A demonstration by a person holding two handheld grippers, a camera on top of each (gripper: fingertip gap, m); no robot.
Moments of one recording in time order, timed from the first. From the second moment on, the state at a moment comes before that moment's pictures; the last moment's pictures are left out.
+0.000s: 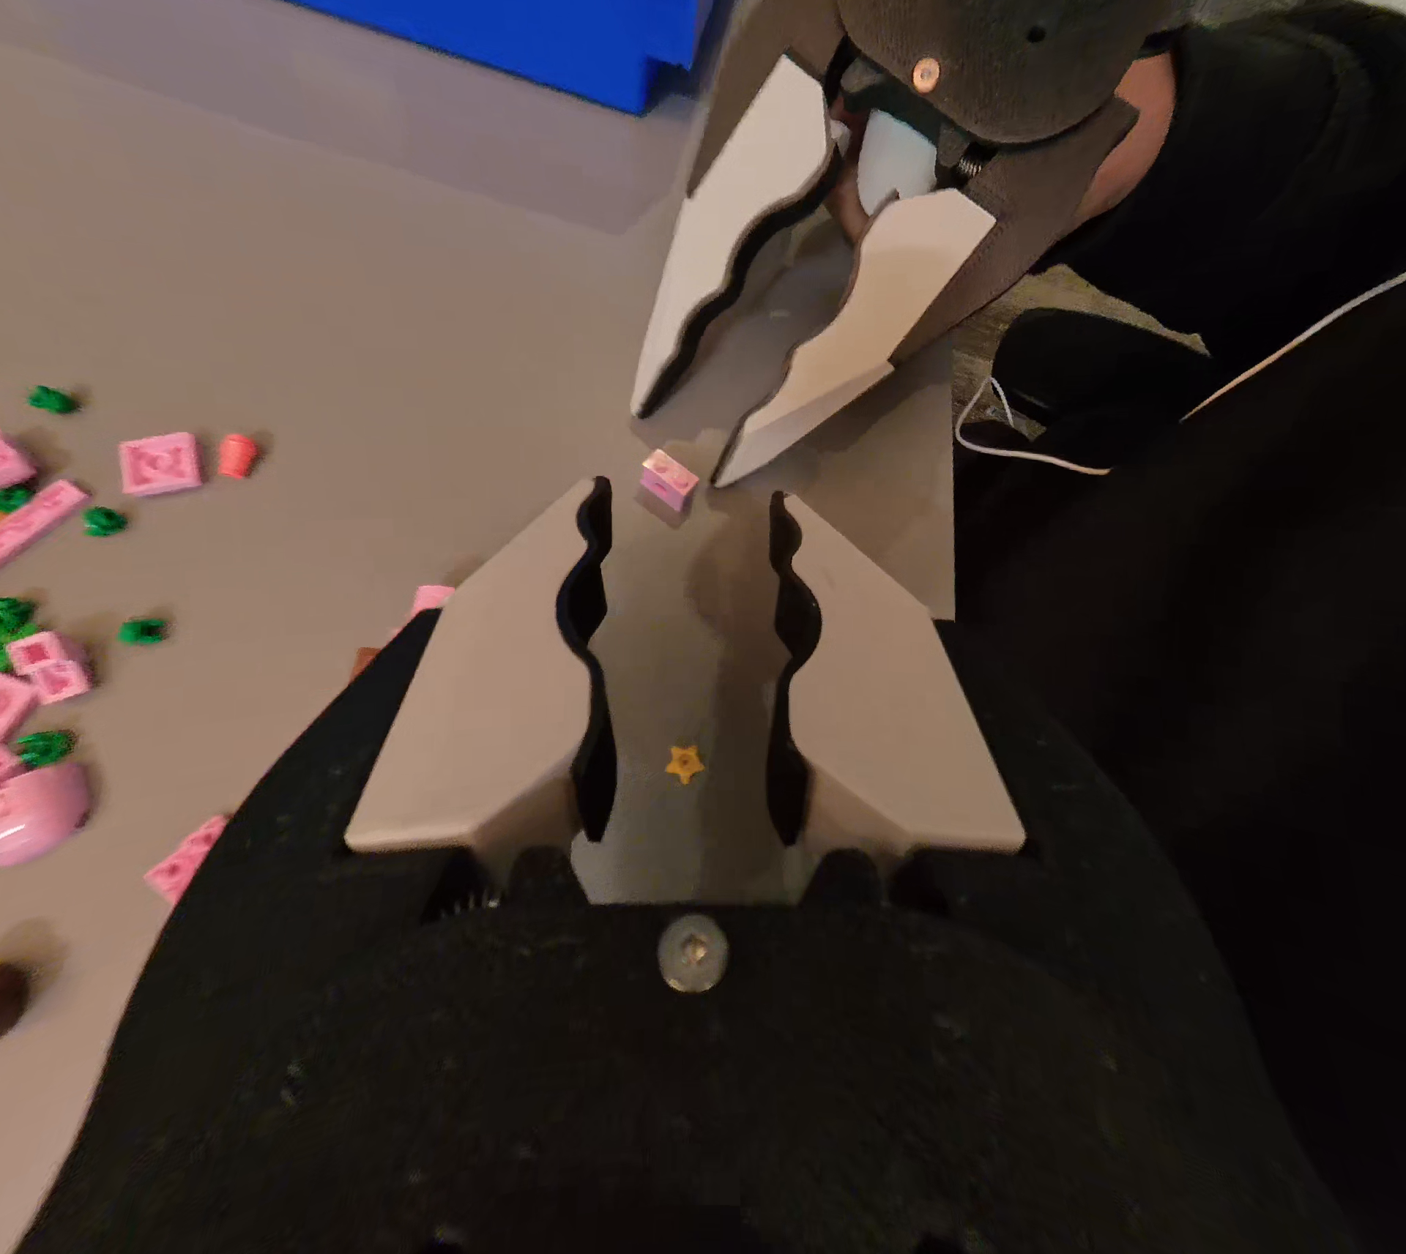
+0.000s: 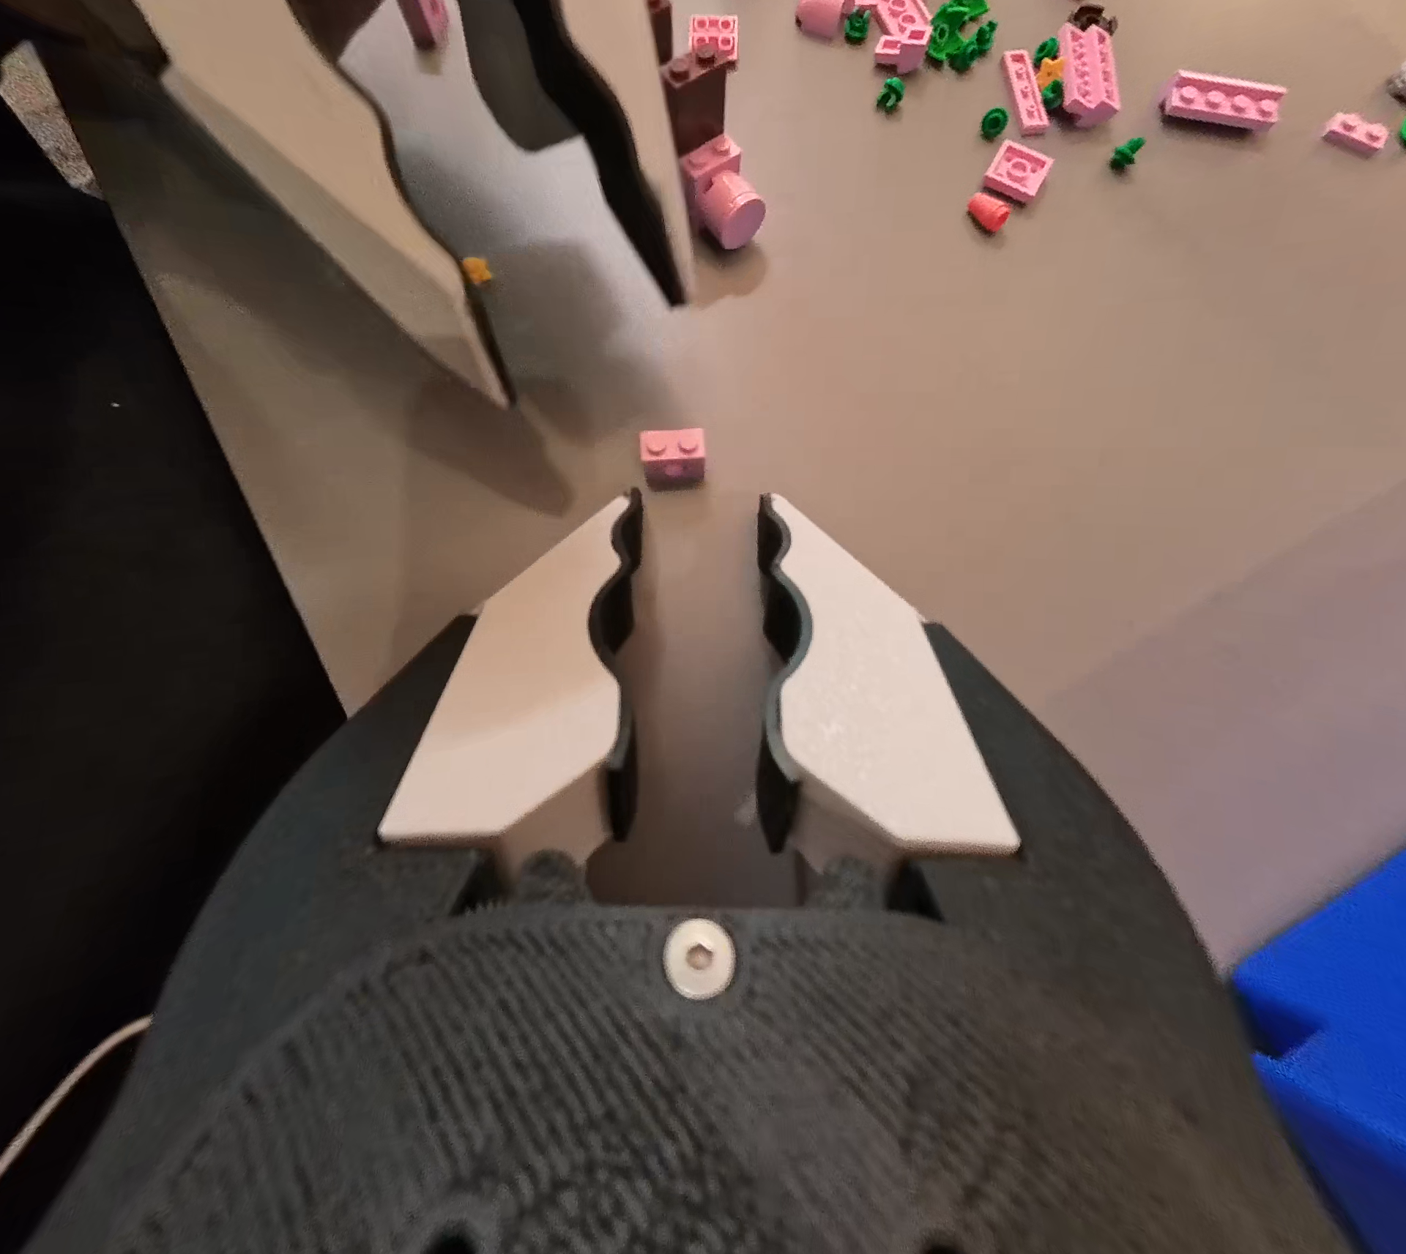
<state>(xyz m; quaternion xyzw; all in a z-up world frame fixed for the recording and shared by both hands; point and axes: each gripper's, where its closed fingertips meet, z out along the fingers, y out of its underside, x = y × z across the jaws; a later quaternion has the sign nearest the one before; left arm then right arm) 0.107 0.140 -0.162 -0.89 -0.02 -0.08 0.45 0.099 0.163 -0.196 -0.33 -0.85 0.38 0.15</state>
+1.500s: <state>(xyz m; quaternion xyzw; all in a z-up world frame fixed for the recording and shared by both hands) -0.106 -0.007 -0.132 -0.81 -0.25 0.12 0.52 -0.095 0.140 -0.111 -0.37 -0.73 0.52 0.24</state>
